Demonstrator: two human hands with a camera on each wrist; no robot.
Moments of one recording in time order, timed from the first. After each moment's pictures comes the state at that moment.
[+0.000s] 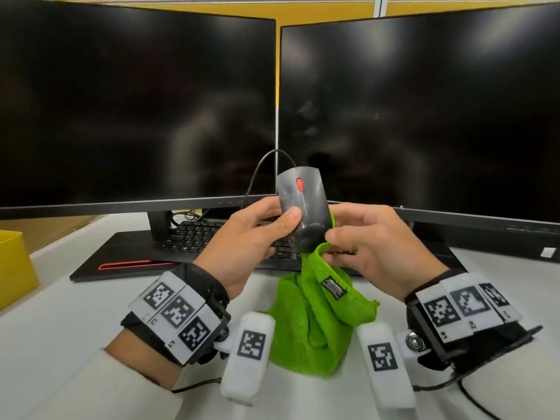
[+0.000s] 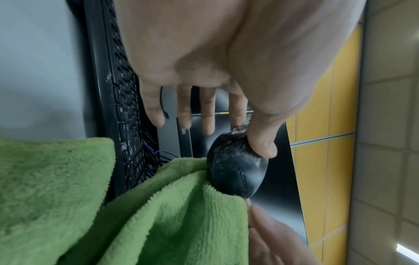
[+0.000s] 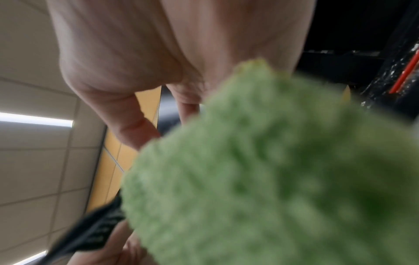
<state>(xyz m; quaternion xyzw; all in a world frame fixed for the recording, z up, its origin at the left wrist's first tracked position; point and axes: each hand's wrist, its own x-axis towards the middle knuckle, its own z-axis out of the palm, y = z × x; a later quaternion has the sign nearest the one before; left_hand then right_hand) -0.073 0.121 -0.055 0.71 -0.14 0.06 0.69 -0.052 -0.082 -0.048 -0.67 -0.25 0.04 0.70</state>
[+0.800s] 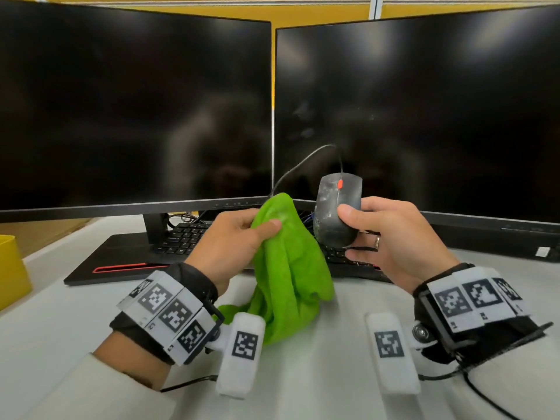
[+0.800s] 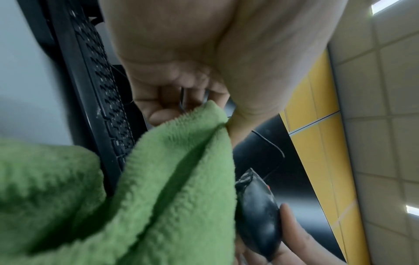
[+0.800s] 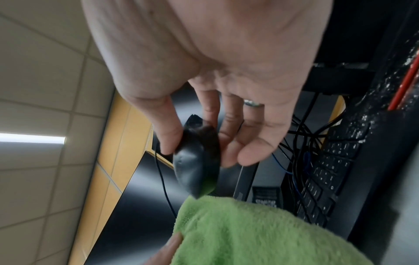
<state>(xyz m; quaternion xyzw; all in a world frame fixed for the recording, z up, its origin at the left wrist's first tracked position) -0.062 0.132 -0.056 0.74 -0.08 0.08 0.66 -0.051 -0.097 -0.037 -0.70 -0.11 -0.03 0.70</state>
